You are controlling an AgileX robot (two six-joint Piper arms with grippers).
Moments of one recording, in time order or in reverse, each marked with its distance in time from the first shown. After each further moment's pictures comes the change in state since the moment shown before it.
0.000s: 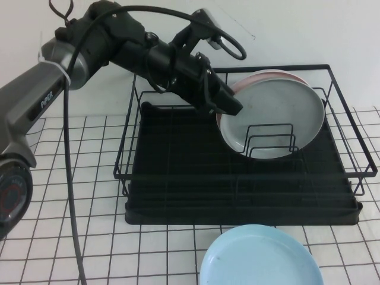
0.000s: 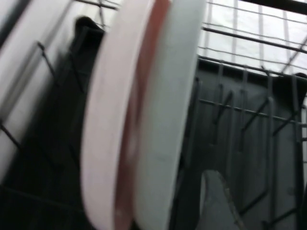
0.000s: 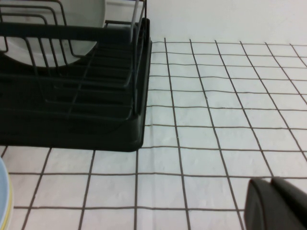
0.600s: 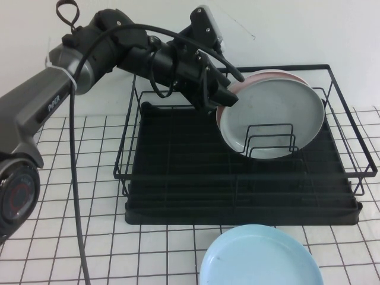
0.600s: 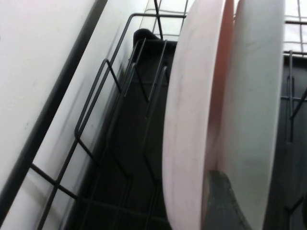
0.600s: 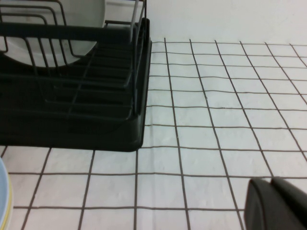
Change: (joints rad) right arm 0.000 0.000 0.000 0.000 0.000 0.000; left arm -0.002 0.032 -0.002 0.005 -0.168 0.187
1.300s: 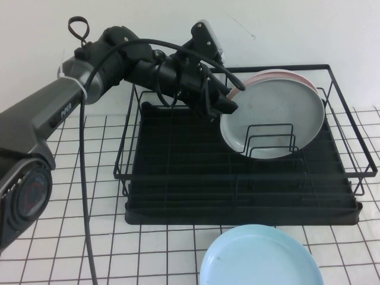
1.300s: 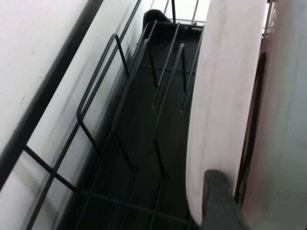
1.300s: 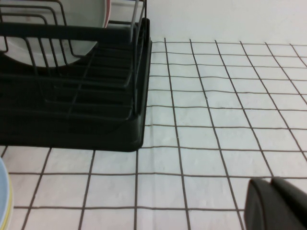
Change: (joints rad) right arm 0.000 0.000 0.000 0.000 0.000 0.000; left arm 0.000 0.065 -0.004 -0.032 -0.050 0.017
